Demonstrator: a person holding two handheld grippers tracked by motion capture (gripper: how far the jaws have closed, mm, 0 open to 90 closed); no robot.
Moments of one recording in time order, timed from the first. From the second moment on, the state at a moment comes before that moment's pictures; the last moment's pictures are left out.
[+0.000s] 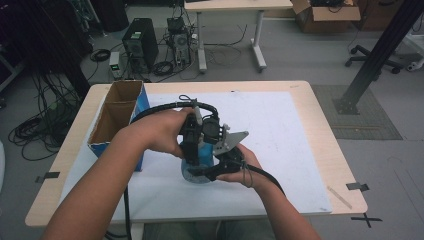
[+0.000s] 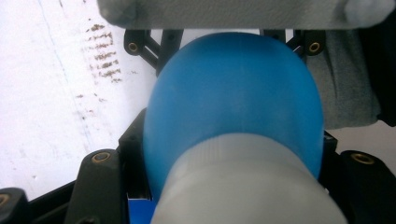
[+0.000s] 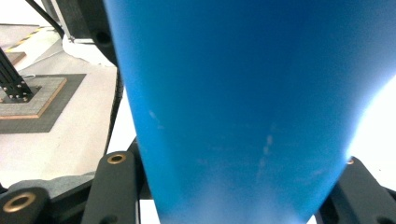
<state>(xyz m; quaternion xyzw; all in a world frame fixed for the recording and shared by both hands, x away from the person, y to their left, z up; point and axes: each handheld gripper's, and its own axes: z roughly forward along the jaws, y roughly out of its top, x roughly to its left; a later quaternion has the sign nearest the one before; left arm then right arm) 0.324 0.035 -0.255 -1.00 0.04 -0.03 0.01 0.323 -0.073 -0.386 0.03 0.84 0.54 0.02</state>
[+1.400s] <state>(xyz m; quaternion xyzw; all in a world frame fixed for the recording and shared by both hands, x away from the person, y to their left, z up) 0.327 0.024 -0.244 -1.00 0.01 -0.04 0.04 0.324 -0.097 -0.382 0.08 0.82 0.57 0.02</state>
